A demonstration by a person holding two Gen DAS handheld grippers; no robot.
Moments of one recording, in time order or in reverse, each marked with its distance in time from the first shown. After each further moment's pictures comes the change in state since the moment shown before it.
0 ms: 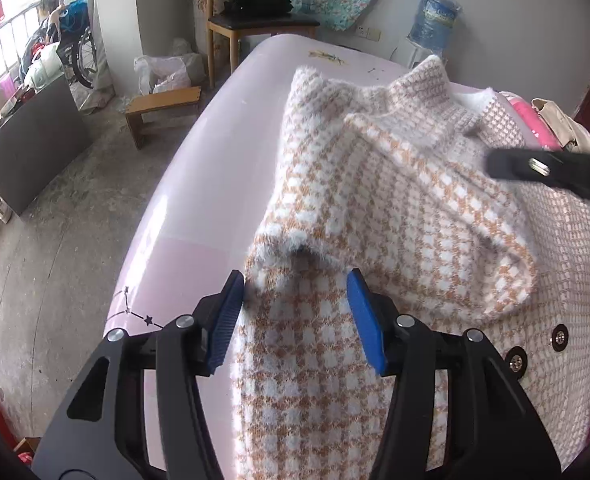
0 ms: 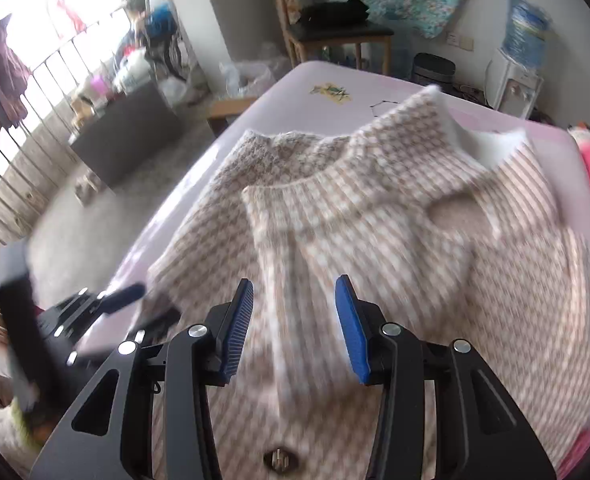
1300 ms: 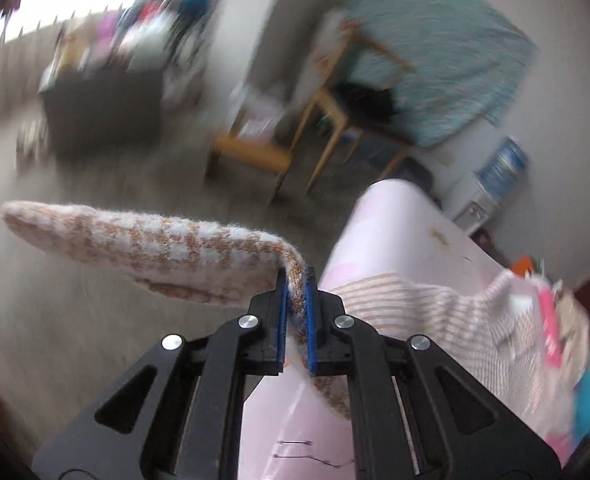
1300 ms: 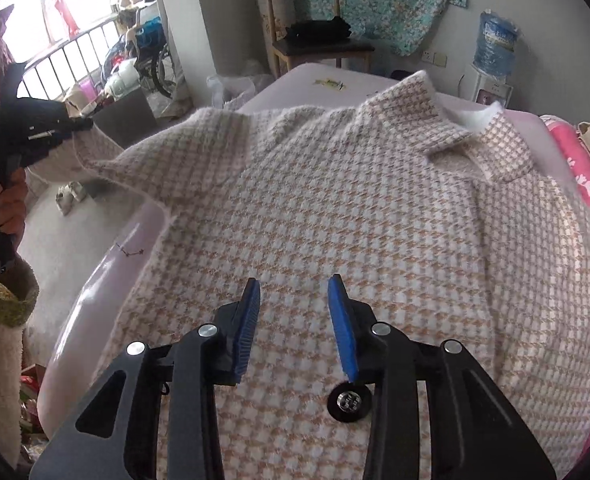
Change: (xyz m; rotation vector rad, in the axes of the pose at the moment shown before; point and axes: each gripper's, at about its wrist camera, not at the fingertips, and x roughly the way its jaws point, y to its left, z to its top) left arm -0.083 0.147 0.105 -0.321 -0.299 0.052; right arm -0.052 0.032 -0.115 0.082 -0.191 -0.110
